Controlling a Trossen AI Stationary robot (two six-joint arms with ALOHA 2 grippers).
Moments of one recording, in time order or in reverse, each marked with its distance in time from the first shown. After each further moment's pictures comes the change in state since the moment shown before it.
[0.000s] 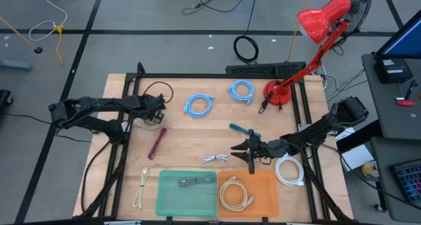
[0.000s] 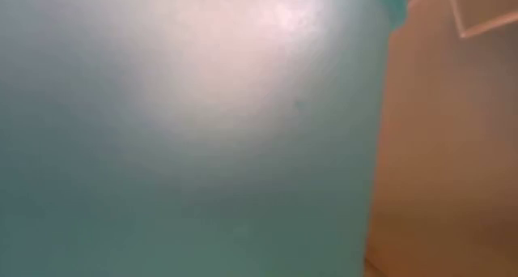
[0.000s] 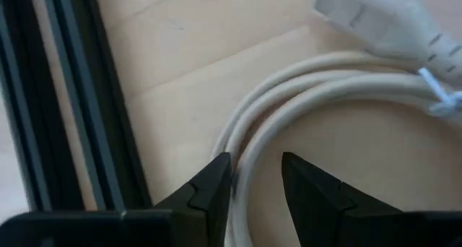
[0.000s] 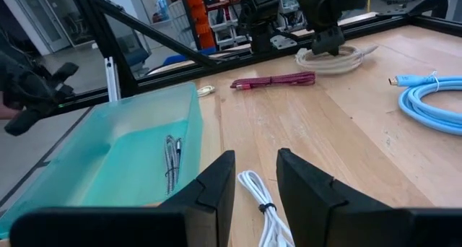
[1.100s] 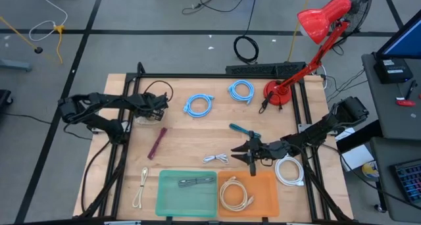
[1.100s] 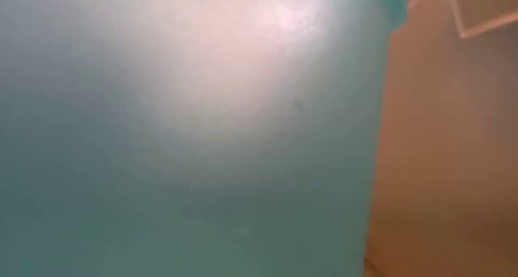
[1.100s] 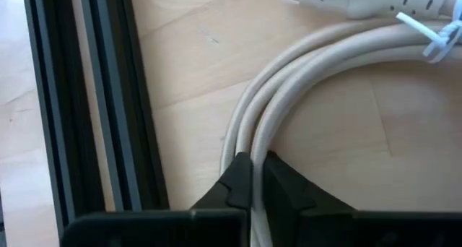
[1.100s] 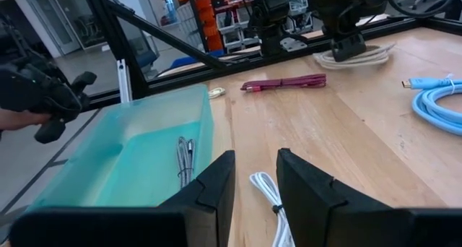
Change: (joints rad) left arm 0.032 0.139 0.001 0.057 -0.044 -0.069; right arm 0.025 0.000 0.000 0.021 0.000 0.000
